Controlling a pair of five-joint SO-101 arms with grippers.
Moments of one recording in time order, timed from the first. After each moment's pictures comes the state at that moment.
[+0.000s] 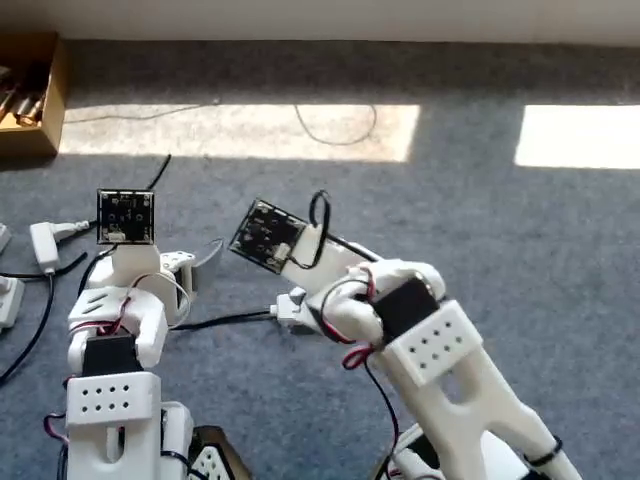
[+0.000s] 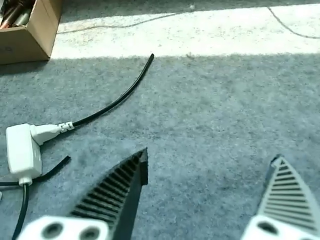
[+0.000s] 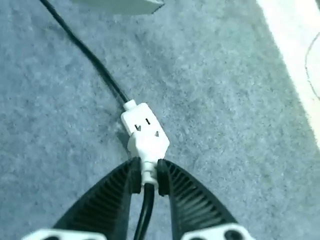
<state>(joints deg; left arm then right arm) -13.3 -69.1 73.5 41.0 -5.2 -42.1 -34.2 27.9 75.1 36.5</state>
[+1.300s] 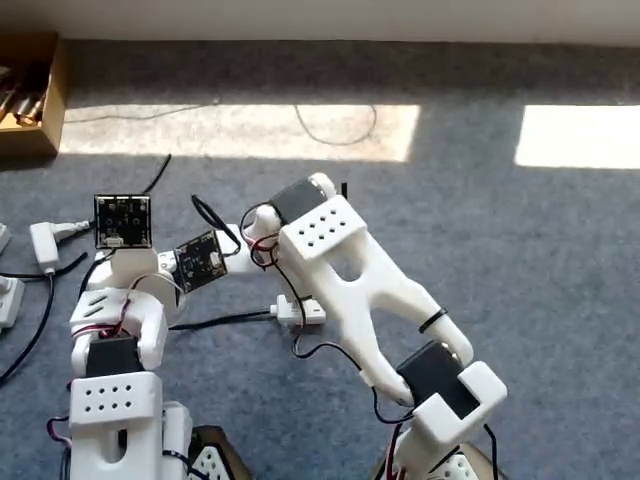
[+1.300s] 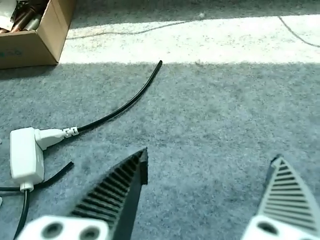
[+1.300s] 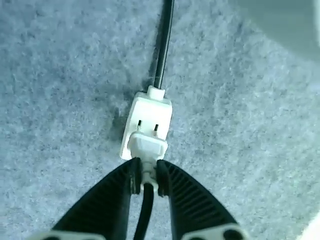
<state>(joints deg) -14.0 -69.1 76.9 35.1 -5.2 -43.0 7.1 -1.0 83.8 75.6</state>
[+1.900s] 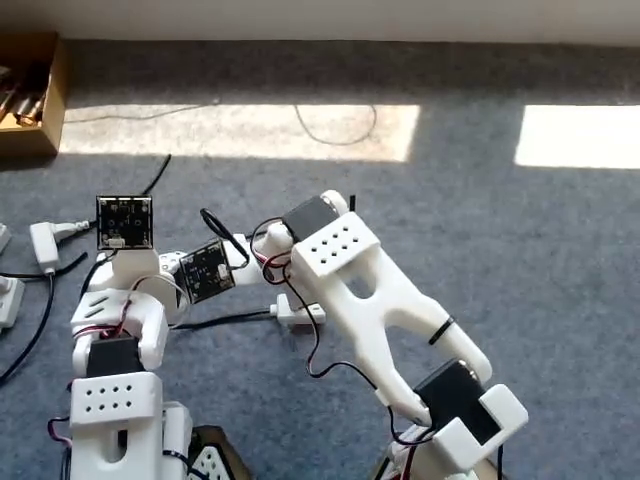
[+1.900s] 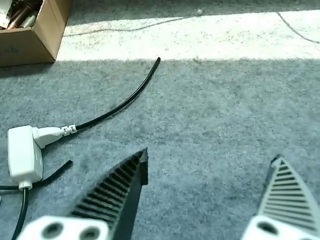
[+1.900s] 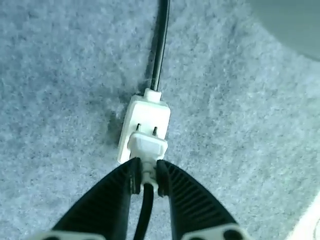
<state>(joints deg) -14.2 -69.1 77.4 35.1 -5.2 -43.0 0.4 8.9 76.3 75.5</state>
